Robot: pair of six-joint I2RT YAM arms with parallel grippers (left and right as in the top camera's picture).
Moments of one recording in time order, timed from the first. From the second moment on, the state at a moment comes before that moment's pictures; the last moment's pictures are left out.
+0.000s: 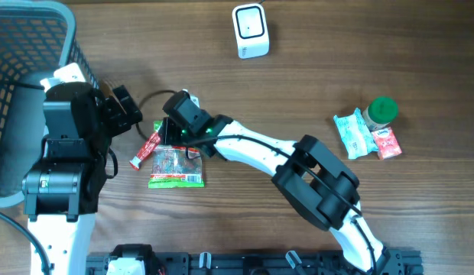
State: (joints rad) left arm -0.02 1.02 1.19 -0.85 -0.24 -0.37; right arm 0.91 2.22 1.54 -0.17 -0.16 0.96
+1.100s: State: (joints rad) left arm -0.02 1.02 1.19 -0.85 -0.24 -0.37; right arm 0.91 2.27 1.54 -0.10 -0.12 1.07
